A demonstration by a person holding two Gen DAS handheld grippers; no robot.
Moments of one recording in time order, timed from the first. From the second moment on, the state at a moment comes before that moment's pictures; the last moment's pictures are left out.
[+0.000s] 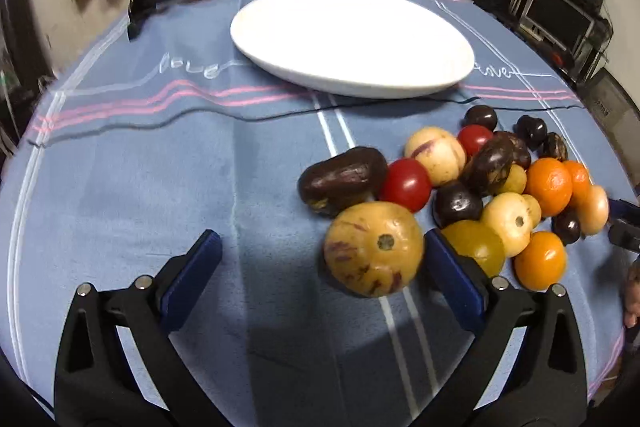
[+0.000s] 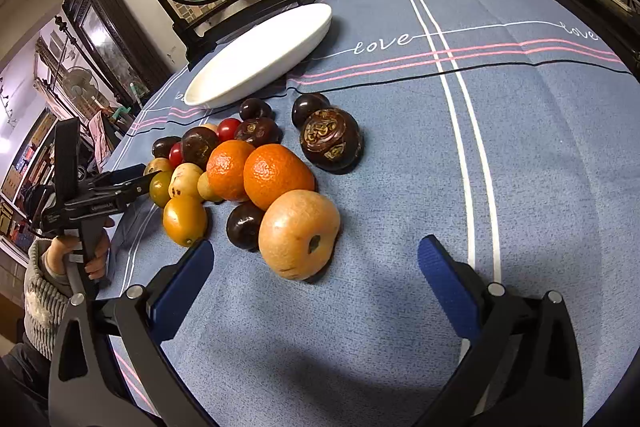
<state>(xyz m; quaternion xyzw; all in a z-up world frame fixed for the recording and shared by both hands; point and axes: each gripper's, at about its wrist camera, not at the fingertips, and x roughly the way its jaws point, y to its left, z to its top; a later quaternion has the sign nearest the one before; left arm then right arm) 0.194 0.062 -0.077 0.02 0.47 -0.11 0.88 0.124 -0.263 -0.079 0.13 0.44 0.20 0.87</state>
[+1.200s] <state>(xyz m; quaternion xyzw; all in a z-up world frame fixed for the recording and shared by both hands) 0.174 0.058 -0.070 0.01 0.43 -0.16 0.89 0.132 -0.261 -0.081 0.12 0.45 0.23 0.85</state>
